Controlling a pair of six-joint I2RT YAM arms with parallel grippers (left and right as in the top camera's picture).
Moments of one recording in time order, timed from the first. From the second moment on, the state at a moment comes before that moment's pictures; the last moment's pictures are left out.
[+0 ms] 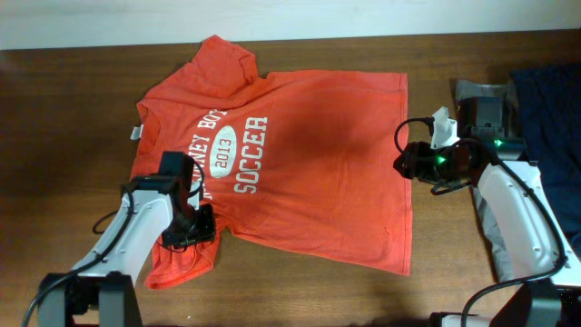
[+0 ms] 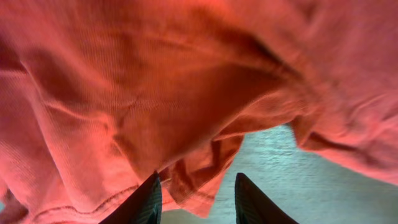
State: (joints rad) left arm -0.08 1.55 0.87 -0.94 0.11 -0.25; right arm -0.10 1.49 1.13 -0.87 -0.38 0.15
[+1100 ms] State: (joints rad) left arm -0.14 1.56 0.81 -0.82 0.08 -0.41; right arm -0.10 1.49 1.13 -0.89 -0.36 0.15
